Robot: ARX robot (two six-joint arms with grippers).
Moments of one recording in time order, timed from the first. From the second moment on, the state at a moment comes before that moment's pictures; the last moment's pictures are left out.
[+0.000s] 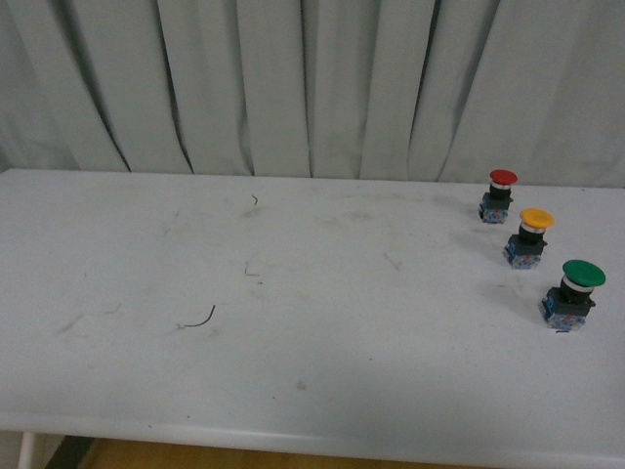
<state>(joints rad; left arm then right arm) 0.00 0.01 0.01 0.00 0.00 -0.01 0.08 0.72 0.15 0.57 0.08 0.00</state>
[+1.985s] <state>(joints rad) 0.00 0.01 0.01 0.00 0.00 -0.01 0.00 0.00 0.01 0.00 0.00 0.00</state>
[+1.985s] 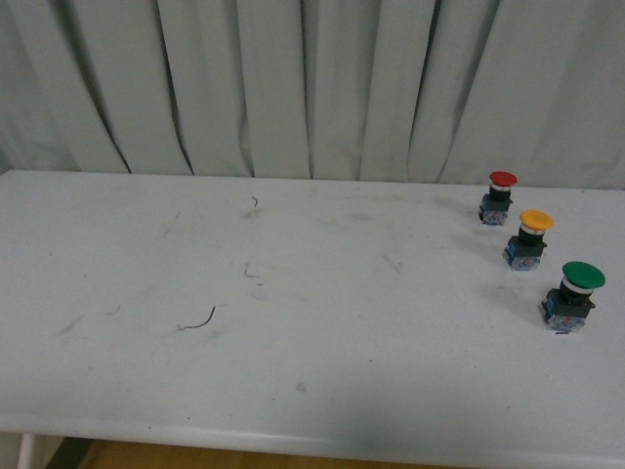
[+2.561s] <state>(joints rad) 0.00 0.01 0.01 0.00 0.00 -0.01 0.00 0.00 0.01 0.00 0.00 0.00</state>
